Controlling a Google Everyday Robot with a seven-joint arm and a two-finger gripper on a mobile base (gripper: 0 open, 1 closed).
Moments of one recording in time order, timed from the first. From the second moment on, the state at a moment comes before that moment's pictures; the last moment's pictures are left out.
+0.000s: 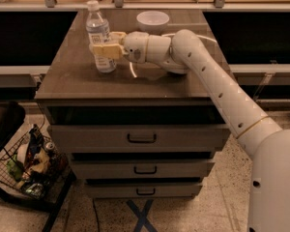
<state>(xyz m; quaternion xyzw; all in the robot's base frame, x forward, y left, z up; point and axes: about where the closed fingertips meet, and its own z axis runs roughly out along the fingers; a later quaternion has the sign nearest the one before) 0.720 0.124 0.909 -0.43 0.54 0.47 0.55</state>
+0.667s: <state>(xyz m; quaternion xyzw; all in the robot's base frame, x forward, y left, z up) 0.720 0.119 0.898 -0.42 0.54 0.48 0.55</state>
